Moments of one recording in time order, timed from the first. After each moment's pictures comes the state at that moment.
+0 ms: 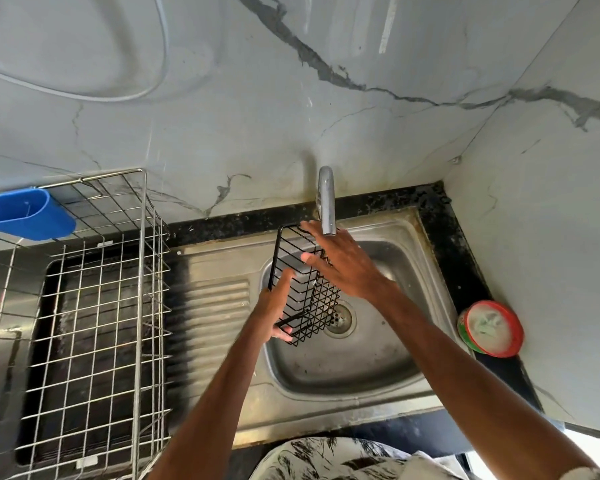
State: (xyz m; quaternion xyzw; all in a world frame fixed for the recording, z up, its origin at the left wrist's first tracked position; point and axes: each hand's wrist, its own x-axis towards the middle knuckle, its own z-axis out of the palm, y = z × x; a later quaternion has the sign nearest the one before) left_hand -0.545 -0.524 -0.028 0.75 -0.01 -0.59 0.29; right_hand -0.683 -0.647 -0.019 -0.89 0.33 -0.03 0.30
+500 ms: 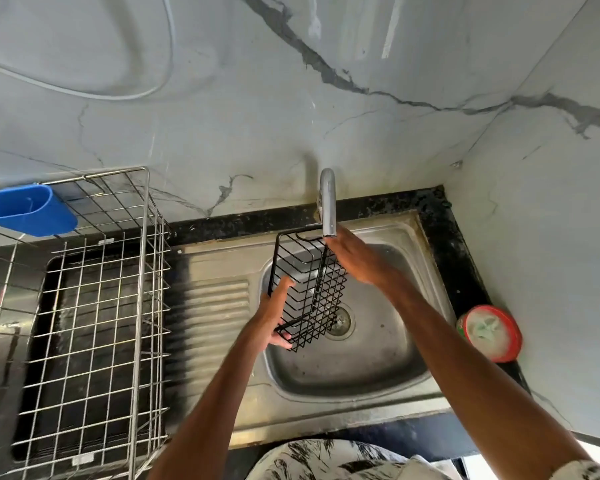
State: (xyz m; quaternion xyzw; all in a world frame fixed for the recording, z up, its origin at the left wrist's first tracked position) left_hand -0.547 -0.512 -0.038 0.73 0.00 -0.61 0.30; right_hand -0.689 -0.671 -0.008 -0.78 0.42 0.01 0.46
